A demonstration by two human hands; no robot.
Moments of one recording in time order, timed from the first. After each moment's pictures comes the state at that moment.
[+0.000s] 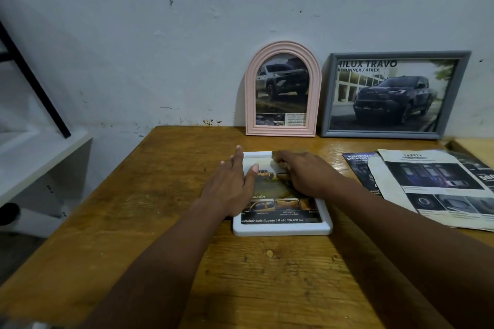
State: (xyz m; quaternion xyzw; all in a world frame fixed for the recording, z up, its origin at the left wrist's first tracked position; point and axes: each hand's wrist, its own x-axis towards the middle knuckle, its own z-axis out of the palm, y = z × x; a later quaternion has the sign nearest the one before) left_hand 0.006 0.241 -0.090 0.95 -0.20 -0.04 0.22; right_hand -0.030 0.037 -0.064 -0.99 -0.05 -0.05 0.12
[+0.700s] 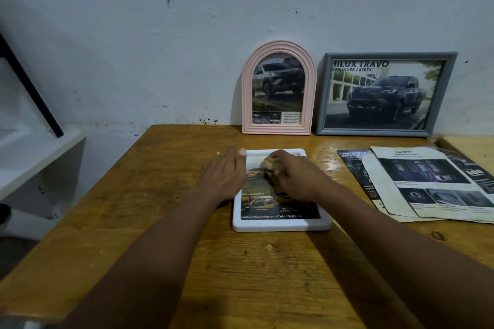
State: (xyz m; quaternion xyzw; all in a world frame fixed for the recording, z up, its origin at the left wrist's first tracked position) left_hand 0.021 0.241 -0.081 0.94 -0.17 -0.02 0.28; right_hand -0.051 0.063 -0.060 -0.97 0.02 -0.02 0.24
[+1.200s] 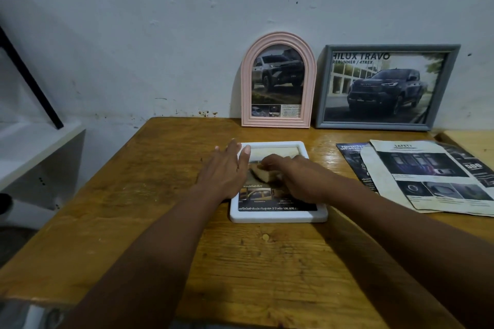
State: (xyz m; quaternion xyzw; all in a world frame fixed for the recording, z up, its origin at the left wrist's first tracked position) left_hand 0.005 0.238 -0.084 0.95 -0.17 -0.01 0.24; right_hand -0.071 0.055 -0.054 -0.98 -0.09 0.03 0.15
